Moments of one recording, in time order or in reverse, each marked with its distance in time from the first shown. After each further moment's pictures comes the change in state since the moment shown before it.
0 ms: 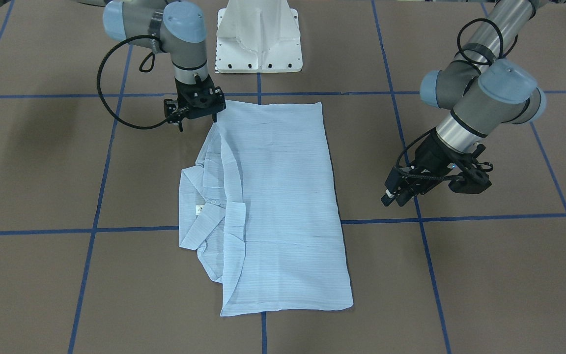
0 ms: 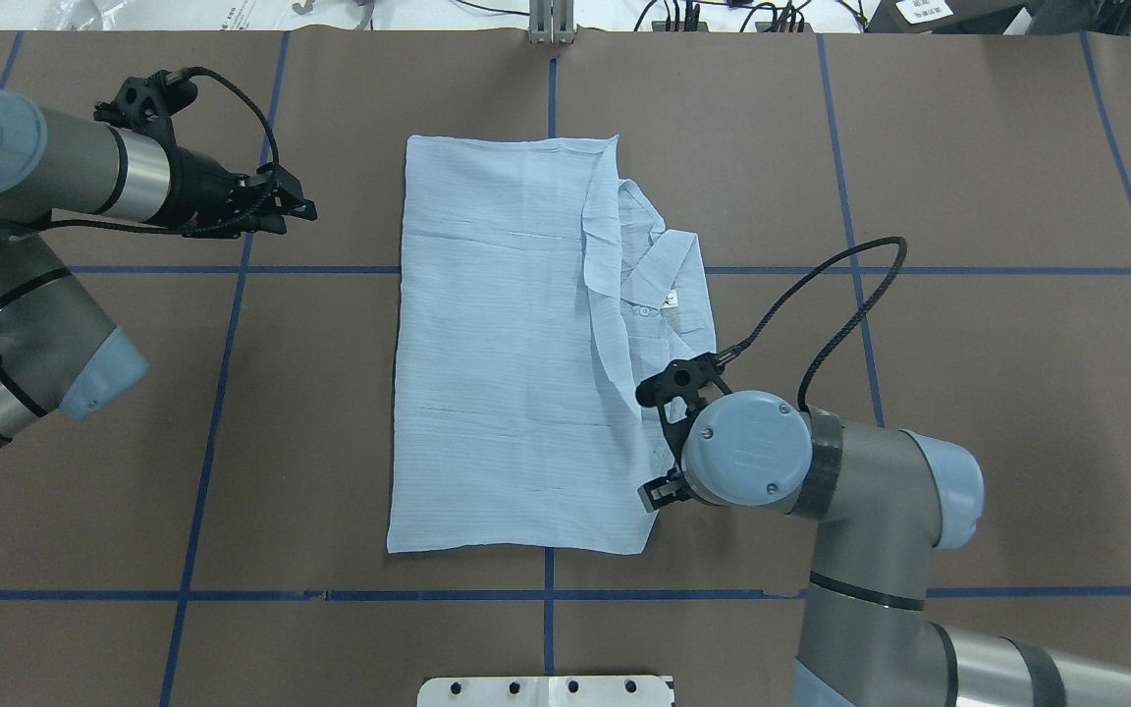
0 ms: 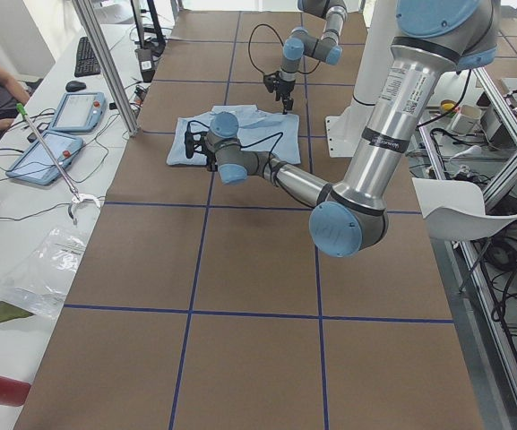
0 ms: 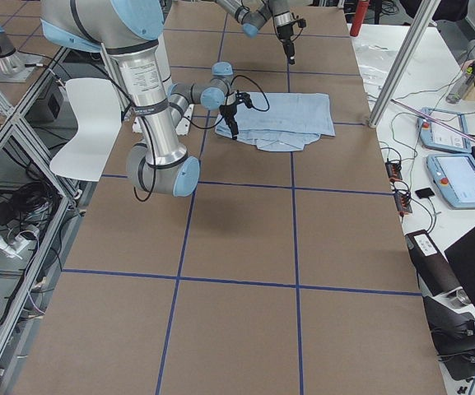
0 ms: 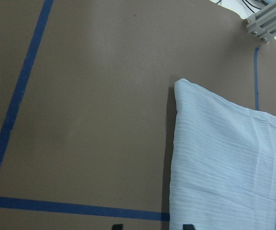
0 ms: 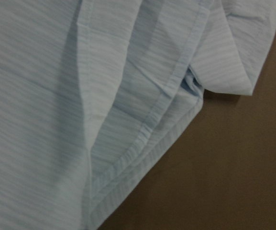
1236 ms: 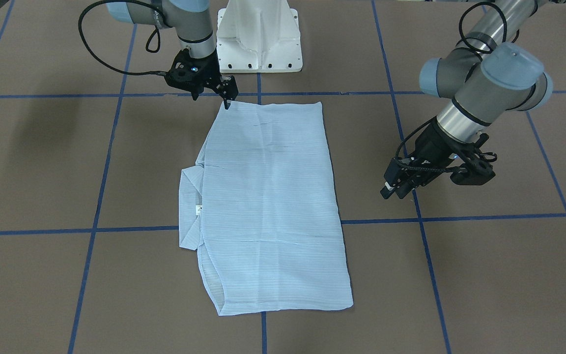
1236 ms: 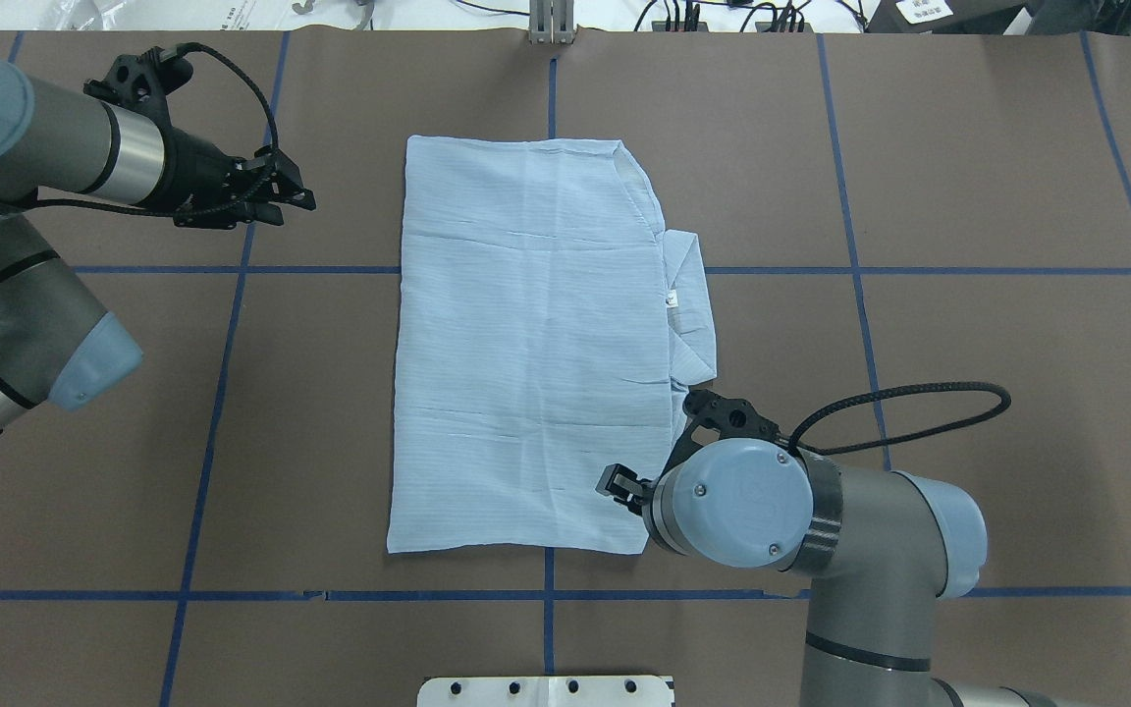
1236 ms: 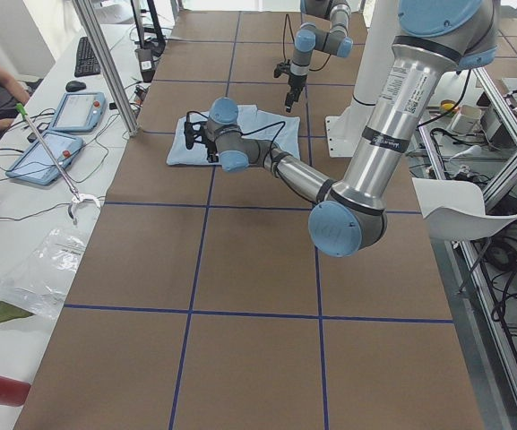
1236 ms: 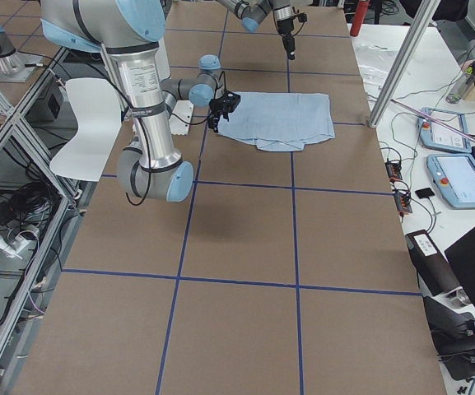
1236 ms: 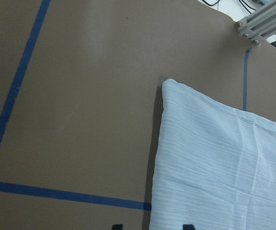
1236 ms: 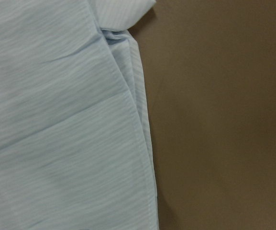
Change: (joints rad) left arm -0.018 -0.005 -0.082 0.122 -0.027 -0.002; right arm -0.081 0.046 0.069 0.014 -0.008 1.025
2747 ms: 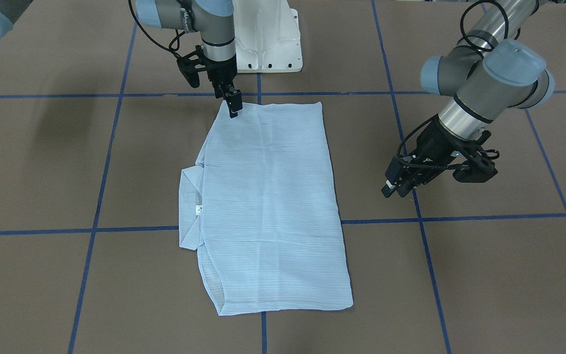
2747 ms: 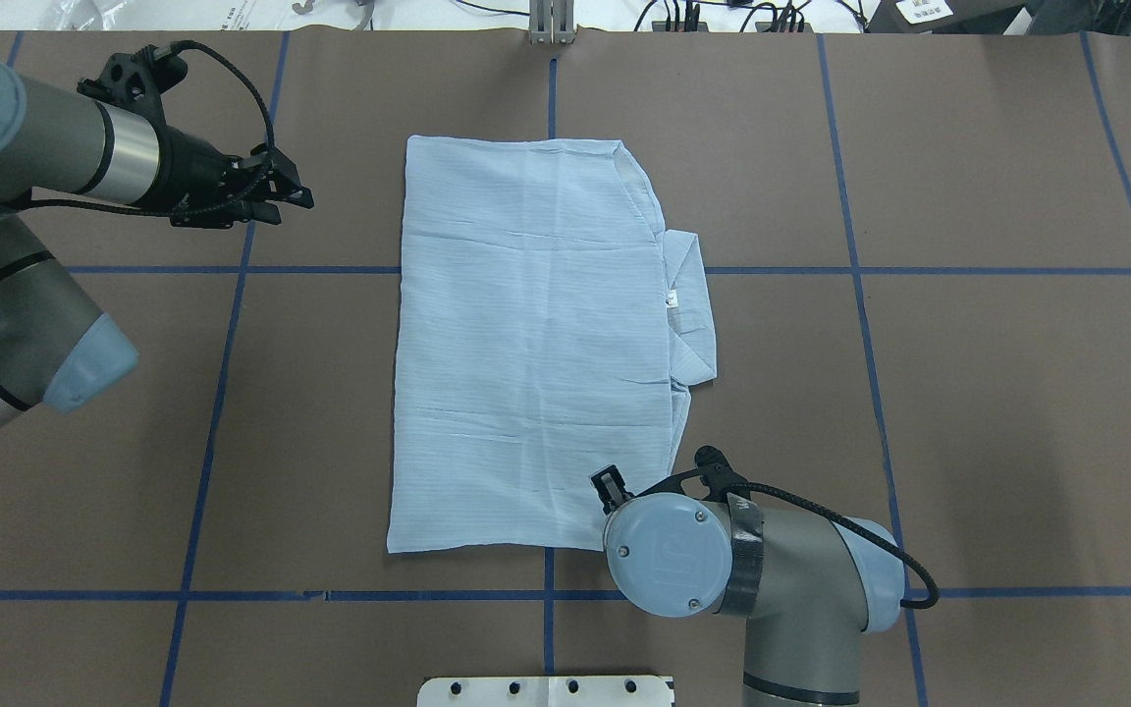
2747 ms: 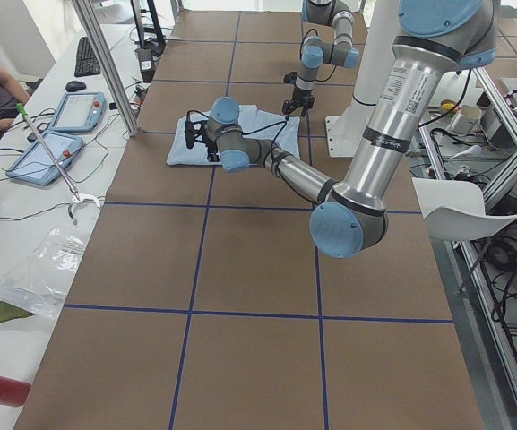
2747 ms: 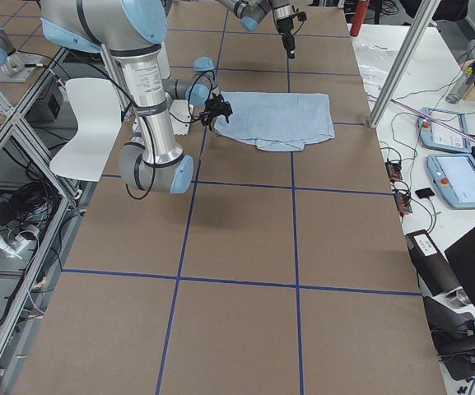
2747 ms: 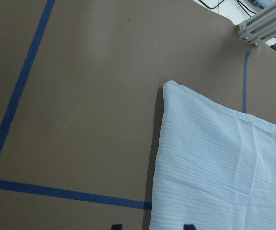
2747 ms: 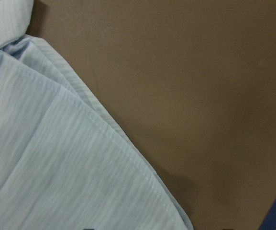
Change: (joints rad) left arm -0.002 0.006 -0.014 0.000 0.004 -0.009; right arm -0.065 0.068 -0.109 0.002 -0.108 0.550
